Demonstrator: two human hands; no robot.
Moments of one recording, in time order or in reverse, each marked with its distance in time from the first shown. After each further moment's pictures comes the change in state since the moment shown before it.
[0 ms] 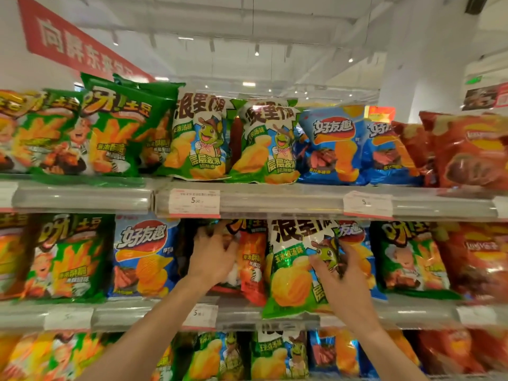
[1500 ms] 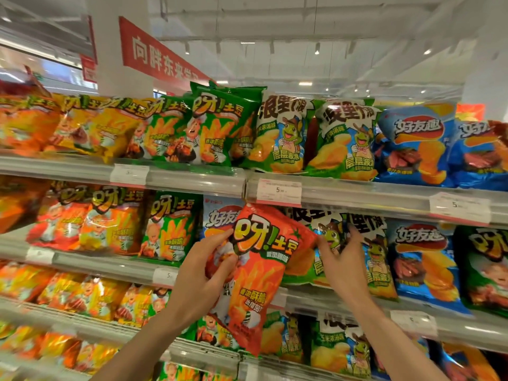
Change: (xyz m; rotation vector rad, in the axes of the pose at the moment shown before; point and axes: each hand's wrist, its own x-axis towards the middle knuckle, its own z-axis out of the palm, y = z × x) left_hand -0.128 -0.094 -0.123 -0.297 0.197 0.196; right_hand -0.005 -0.039 0.116 -0.052 -0.038 -0.102
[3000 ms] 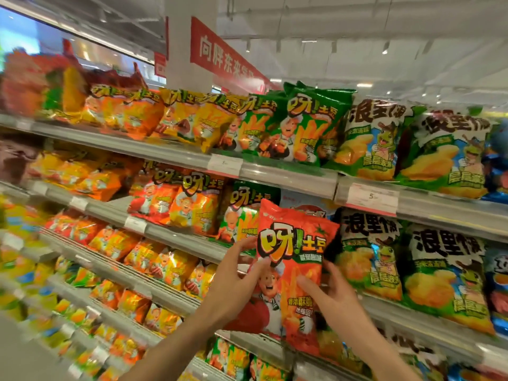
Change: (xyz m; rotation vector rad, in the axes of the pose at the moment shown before) left_hand -0.048 -0.014 -0.078 -0.194 0.095 -0.287; right_hand -0.125 -0.083 0.074 0.304 -0.683 0.084
